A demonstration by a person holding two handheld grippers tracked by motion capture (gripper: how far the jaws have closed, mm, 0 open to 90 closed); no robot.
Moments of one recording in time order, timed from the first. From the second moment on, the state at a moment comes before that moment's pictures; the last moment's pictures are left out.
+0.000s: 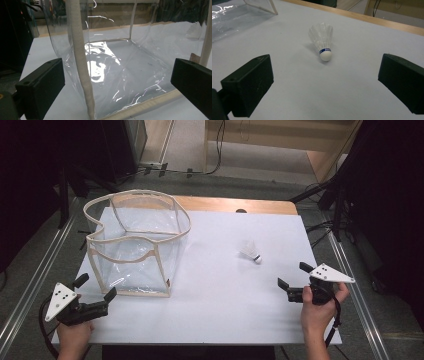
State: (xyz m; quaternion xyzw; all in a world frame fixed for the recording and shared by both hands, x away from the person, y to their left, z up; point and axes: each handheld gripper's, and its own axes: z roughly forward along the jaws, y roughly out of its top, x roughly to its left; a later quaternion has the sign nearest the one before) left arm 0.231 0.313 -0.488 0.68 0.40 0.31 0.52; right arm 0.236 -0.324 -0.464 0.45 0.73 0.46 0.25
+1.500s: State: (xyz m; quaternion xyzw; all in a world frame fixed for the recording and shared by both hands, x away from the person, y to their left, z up) left arm 0.233 0.311 -0.488 0.69 0.40 0.31 0.52; right arm 0.311 -0.288 -0.444 0.42 0.80 0.38 0.21
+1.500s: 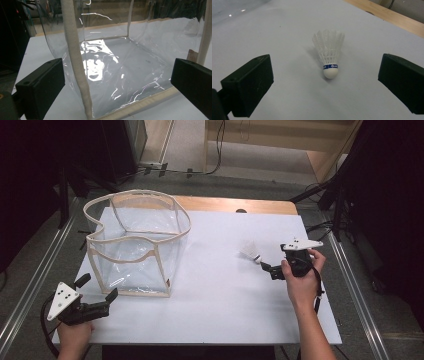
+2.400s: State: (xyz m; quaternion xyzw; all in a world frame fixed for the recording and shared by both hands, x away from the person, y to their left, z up) left arm 0.233 0.311 -0.488 0.69 0.40 0.31 0.52; right arm 0.352 -0.270 -0.458 0.41 0.85 0.30 0.16
